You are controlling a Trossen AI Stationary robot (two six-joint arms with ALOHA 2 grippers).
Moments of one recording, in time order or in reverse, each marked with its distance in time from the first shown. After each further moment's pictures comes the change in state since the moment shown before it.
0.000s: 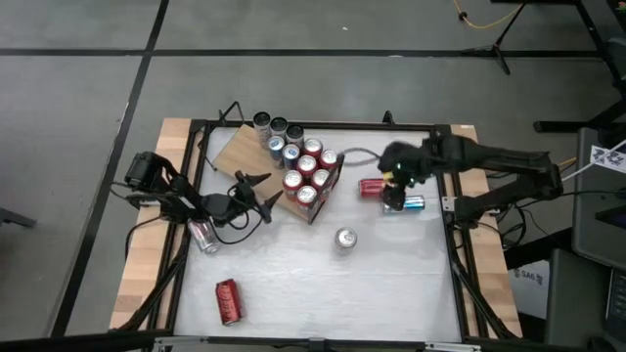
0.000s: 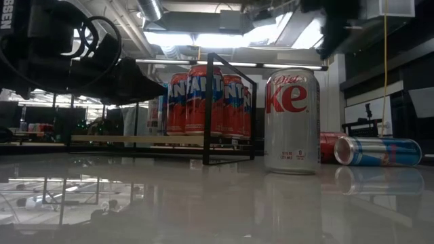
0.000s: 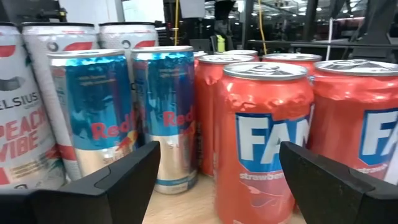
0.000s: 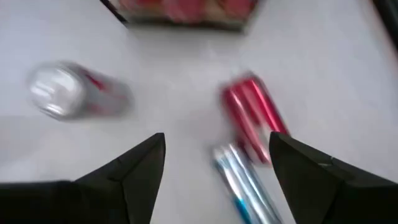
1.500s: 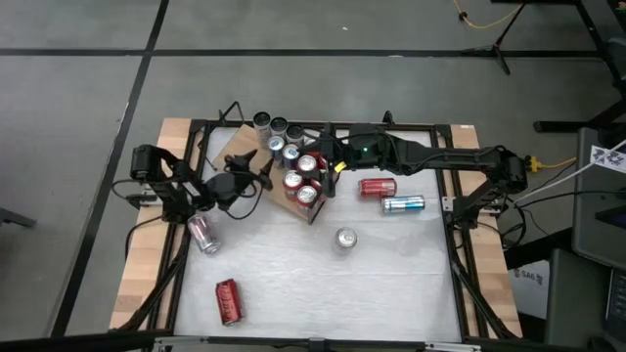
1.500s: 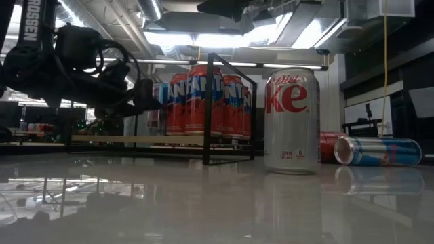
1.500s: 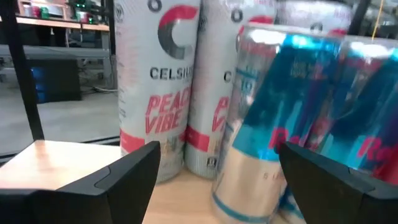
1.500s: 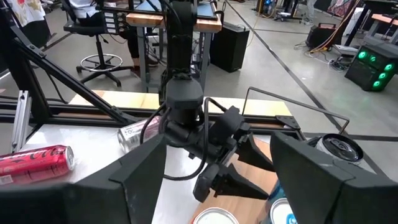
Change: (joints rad) left arm 0.332 0.000 0.001 -0.078 -0.029 -0.204; right arm -0.052 0.314 0.046 1.209 -0.195 -0.417
